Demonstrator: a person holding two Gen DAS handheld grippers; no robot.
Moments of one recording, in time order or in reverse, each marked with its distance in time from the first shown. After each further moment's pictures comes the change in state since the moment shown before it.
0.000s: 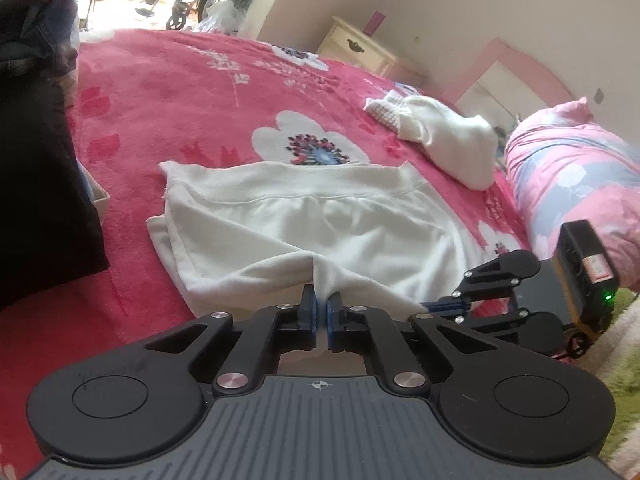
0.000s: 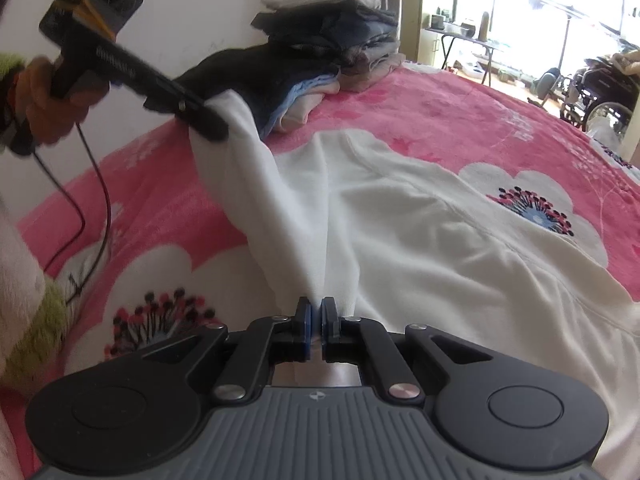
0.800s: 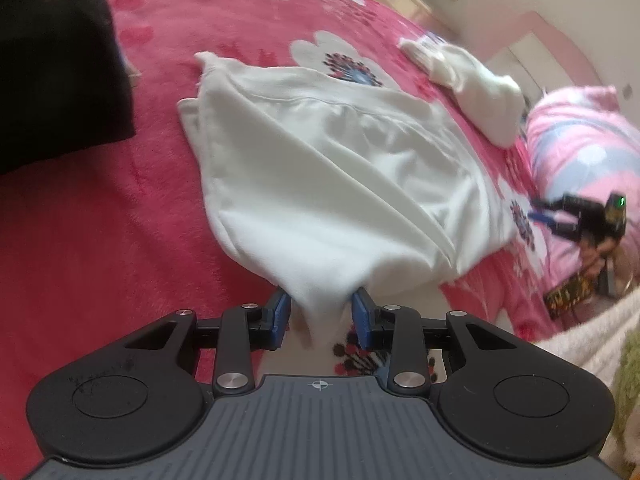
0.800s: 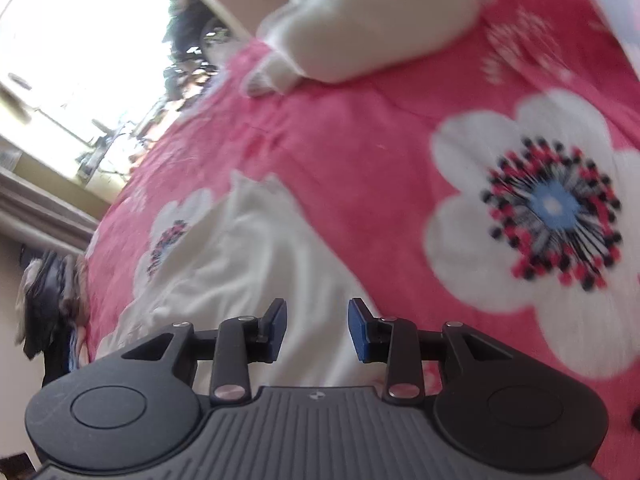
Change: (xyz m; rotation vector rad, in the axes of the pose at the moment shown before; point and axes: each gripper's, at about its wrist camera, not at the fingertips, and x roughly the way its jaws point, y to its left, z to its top) left arm 0.017 0.034 -0.039 -0.152 0.186 0.019; right arm -0.172 -0.205 -0.173 1.322 -0.142 -0.333
